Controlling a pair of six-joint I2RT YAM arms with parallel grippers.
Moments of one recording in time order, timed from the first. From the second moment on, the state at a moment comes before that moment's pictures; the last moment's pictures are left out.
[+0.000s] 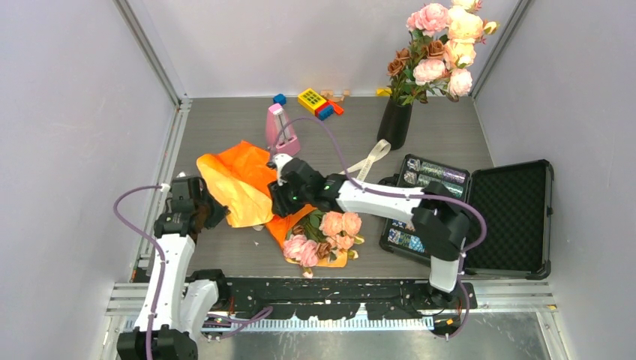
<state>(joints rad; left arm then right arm) 0.07 0.80 0.67 -0.74 0.06 -0.74 1.01 1.81 1.33 -0.21 -0.09 0.37</state>
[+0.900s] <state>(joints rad) 0.29 0.75 0.76 -0.95 -0.19 -0.74 1.07 1.94 1.43 -0.12 0.03 0.48</state>
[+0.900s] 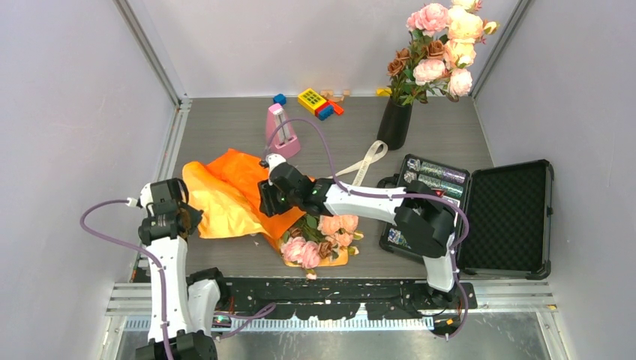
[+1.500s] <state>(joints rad) 0.30 0.80 1.09 -0.94 -0.14 -0.56 1.18 2.11 1.45 -0.10 -0.08 0.48</state>
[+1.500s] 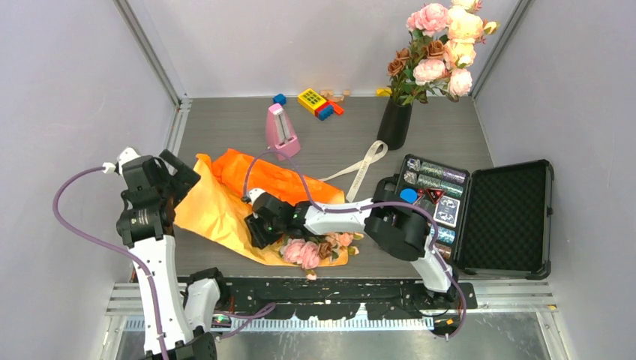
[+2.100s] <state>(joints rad) 0.30 1.02 0.70 -0.56 0.34 -0.73 1.19 2.16 1.48 -0.10 -0.05 0.49</state>
